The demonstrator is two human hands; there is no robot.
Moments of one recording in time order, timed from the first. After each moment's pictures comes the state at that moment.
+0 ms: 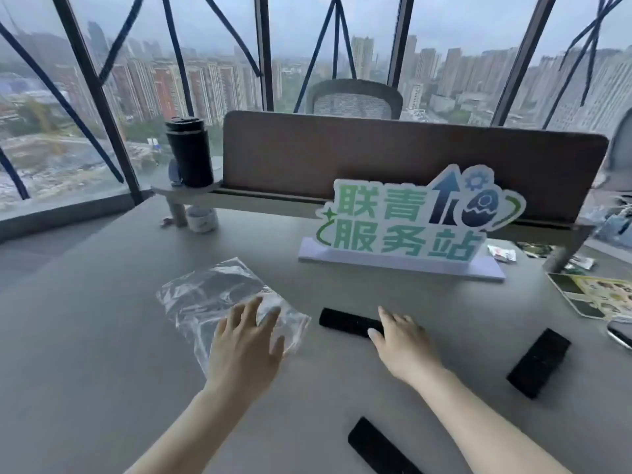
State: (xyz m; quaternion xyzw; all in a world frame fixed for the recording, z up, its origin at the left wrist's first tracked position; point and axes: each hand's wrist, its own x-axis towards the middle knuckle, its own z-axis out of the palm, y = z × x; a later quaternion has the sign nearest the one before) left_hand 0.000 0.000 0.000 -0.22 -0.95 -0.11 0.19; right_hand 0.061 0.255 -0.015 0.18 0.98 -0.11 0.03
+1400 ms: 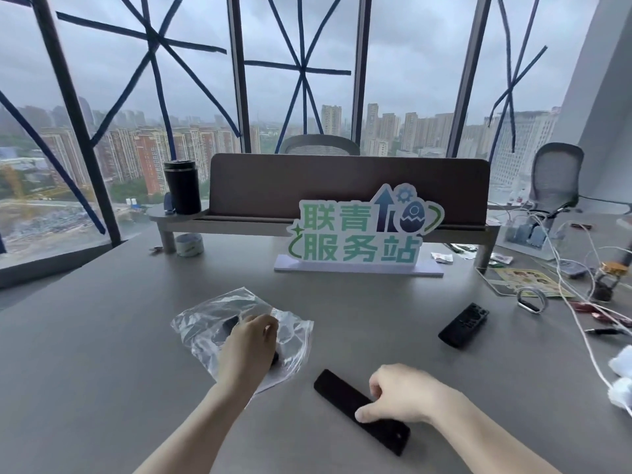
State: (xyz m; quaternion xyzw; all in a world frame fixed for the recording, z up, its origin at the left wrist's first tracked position) left_hand 0.073 0.019 -0.005 -0.18 -0.90 -0.35 0.15; right_hand 0.223 0.222 0.017 0.16 0.96 -0.13 0.19
